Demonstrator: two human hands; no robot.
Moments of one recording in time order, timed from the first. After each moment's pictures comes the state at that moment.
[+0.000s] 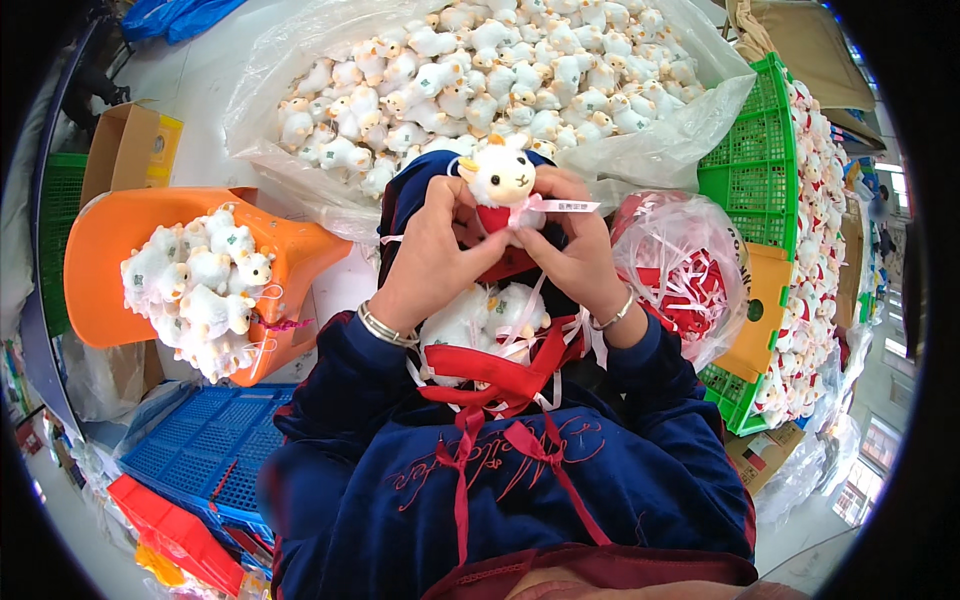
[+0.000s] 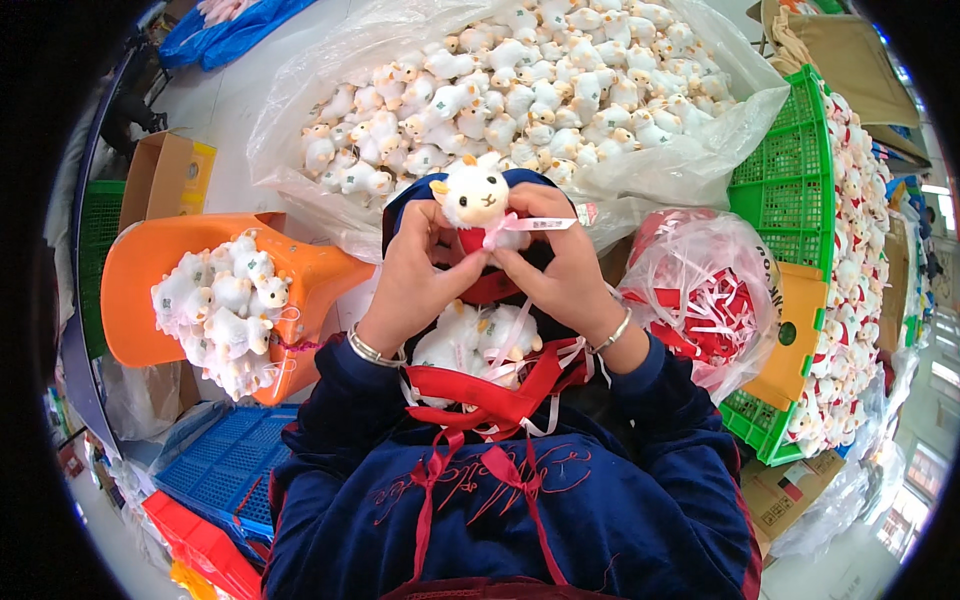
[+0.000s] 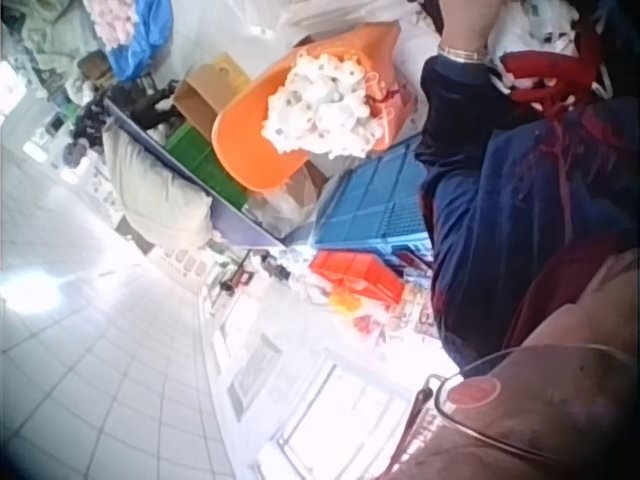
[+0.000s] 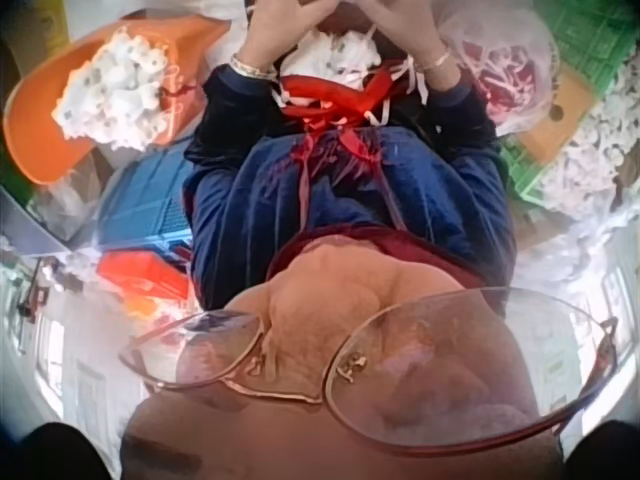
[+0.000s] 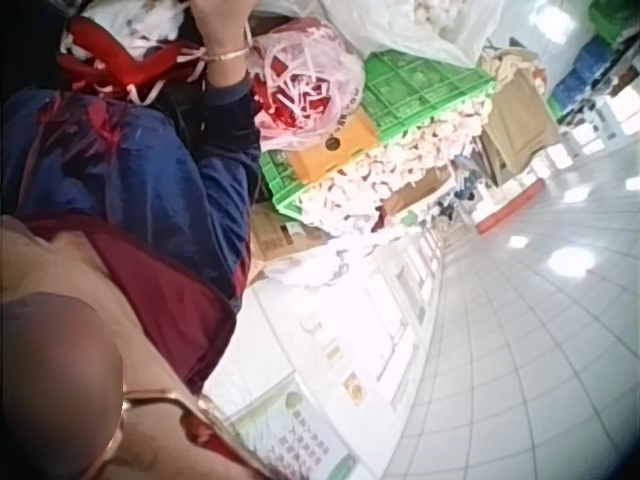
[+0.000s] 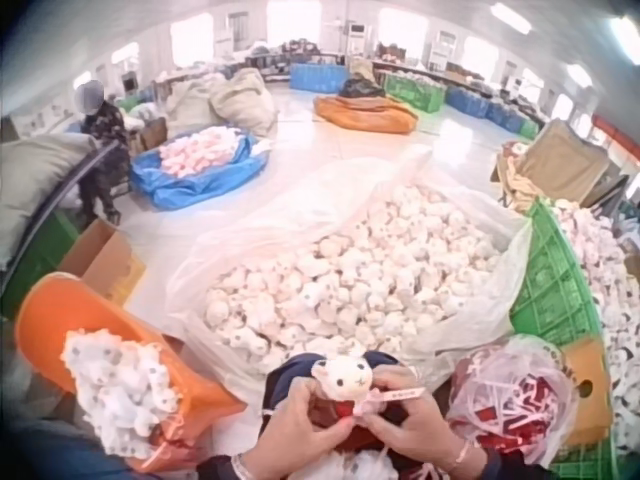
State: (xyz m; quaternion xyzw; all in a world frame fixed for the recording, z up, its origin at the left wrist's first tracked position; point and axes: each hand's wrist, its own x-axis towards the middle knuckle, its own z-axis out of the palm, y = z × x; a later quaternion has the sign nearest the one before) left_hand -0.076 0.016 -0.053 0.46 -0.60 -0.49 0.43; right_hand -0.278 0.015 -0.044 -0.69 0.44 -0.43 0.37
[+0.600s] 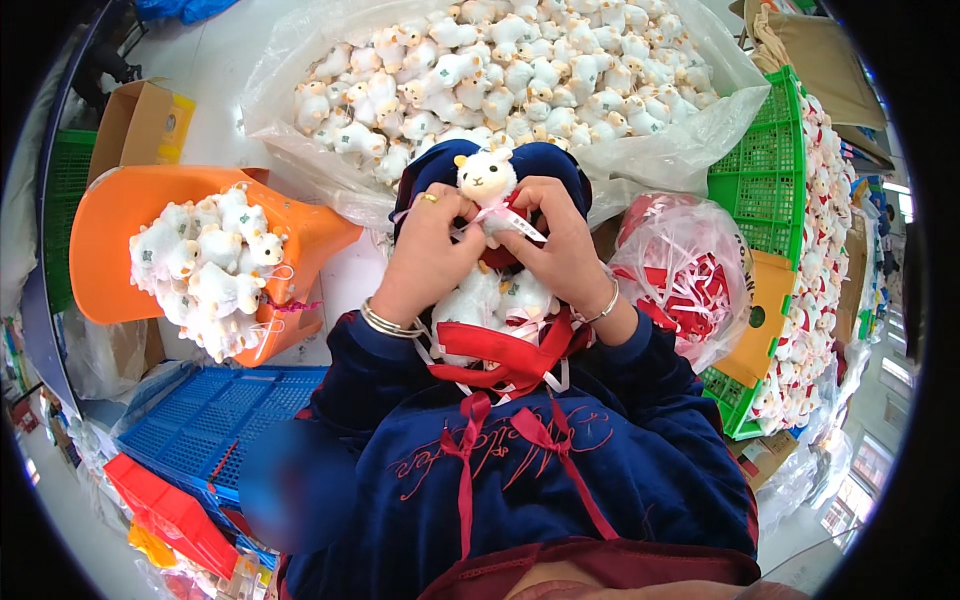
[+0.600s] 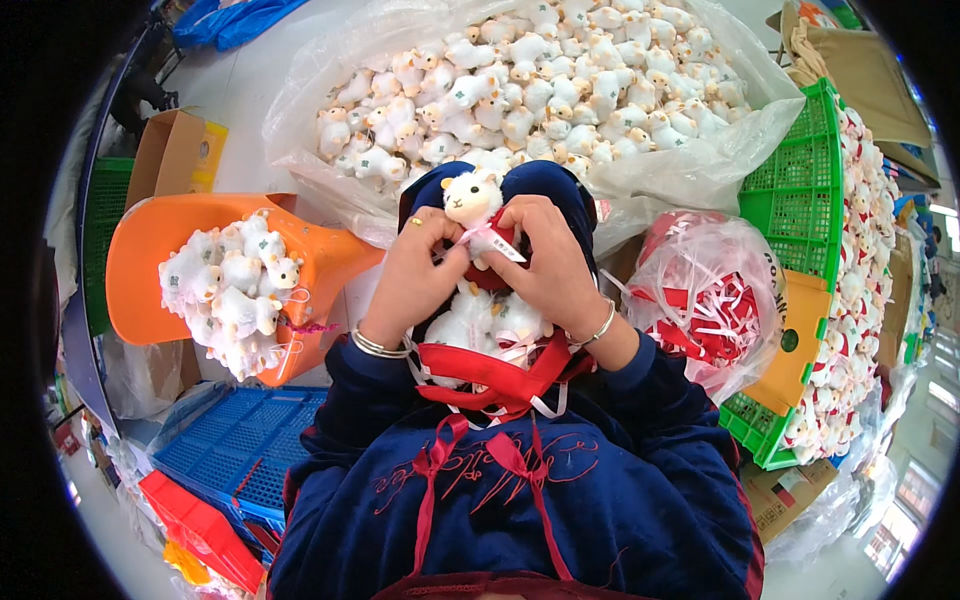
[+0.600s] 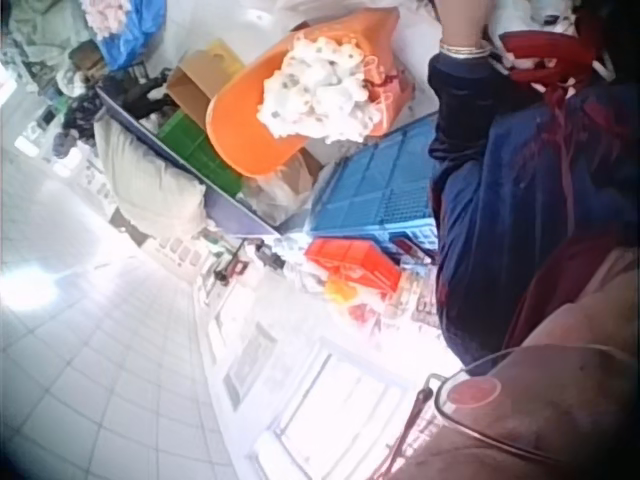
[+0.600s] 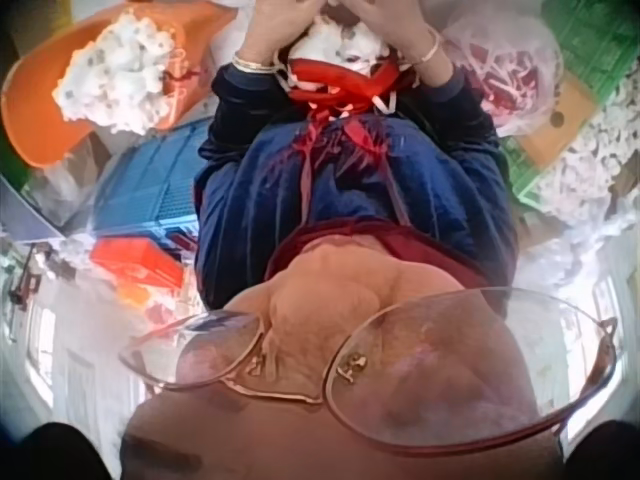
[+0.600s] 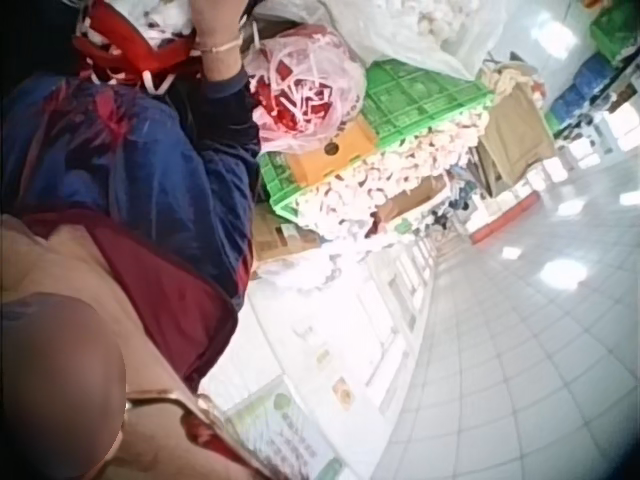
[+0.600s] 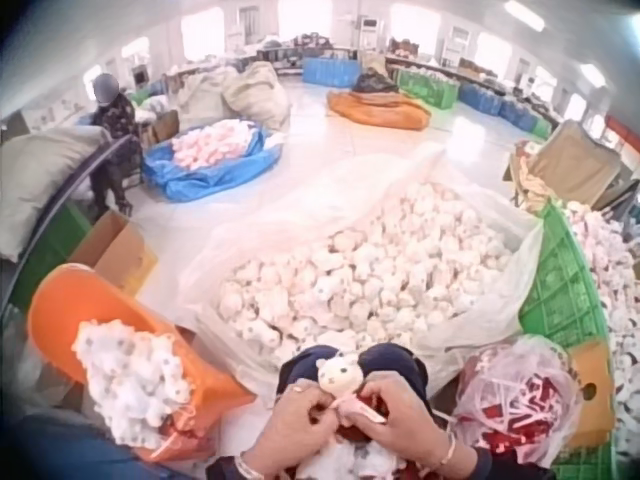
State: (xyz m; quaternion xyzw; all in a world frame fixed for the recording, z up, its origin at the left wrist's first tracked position) left_hand -0.051 0.028 -0.062 0.53 -0.67 -0.38 0.36; right_hand -0.255 0.022 -0.047 -0.74 0.48 -0.33 0.34
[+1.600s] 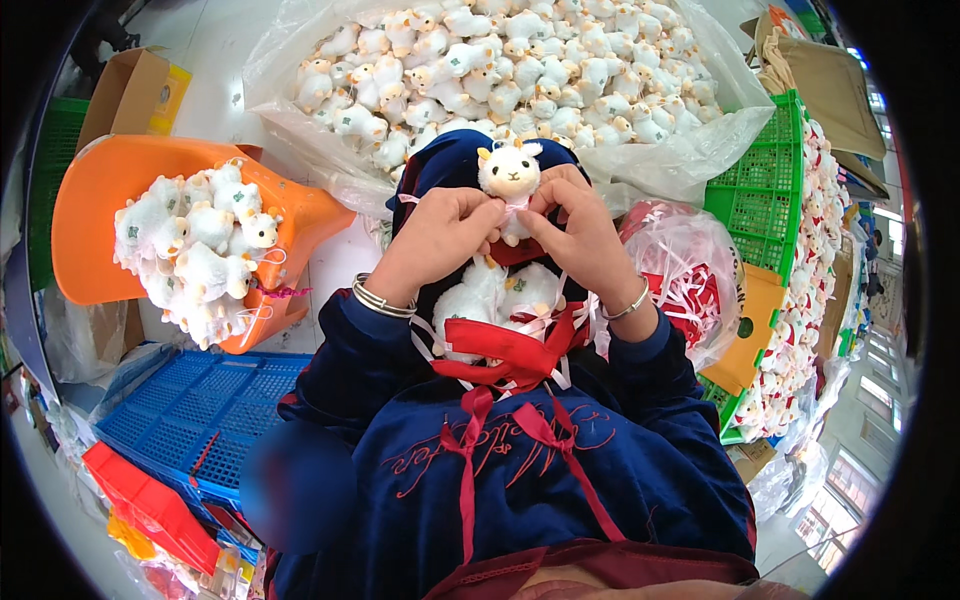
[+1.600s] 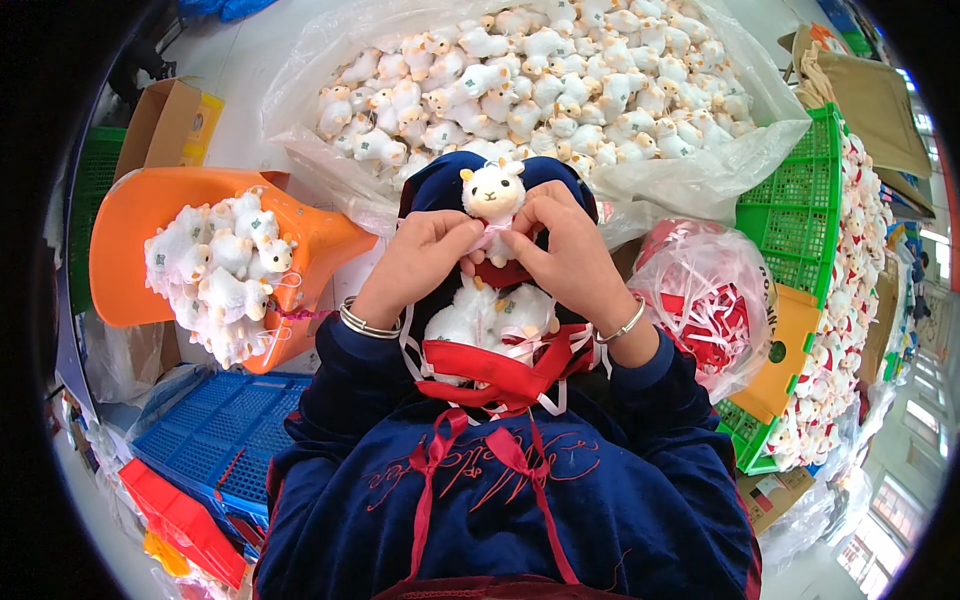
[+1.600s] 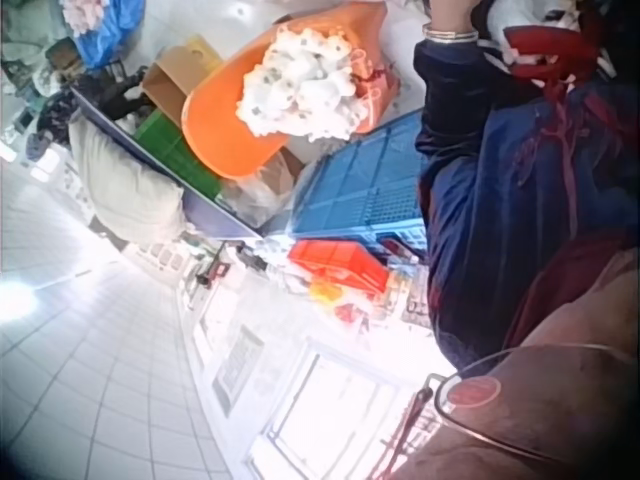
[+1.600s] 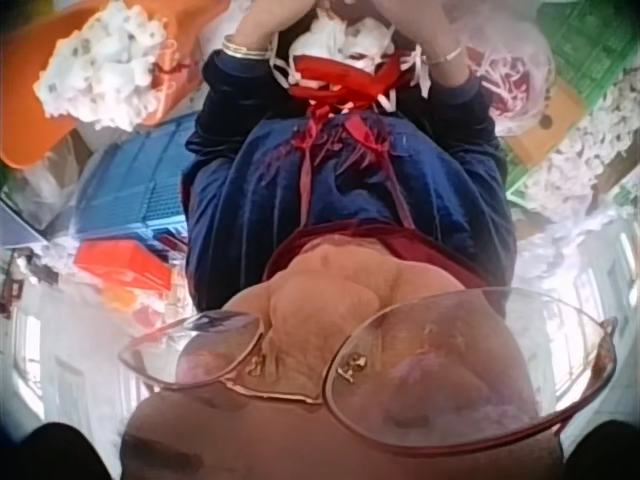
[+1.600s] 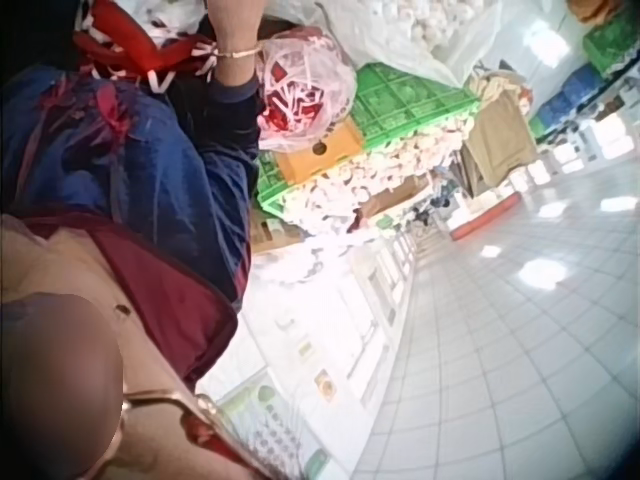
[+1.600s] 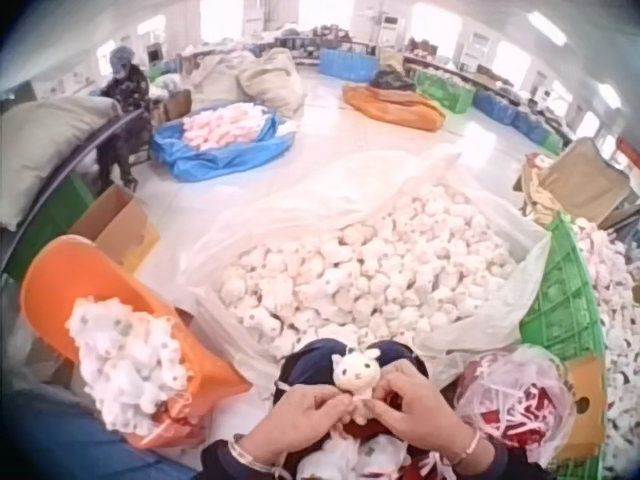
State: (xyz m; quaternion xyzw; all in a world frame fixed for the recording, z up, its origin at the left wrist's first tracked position) left_hand -0.040 0.015 -0.051 0.47 -0.43 -0.71 0.31; right_hand -0.251 0.002 -0.018 -0.74 0.50 -0.24 0.39
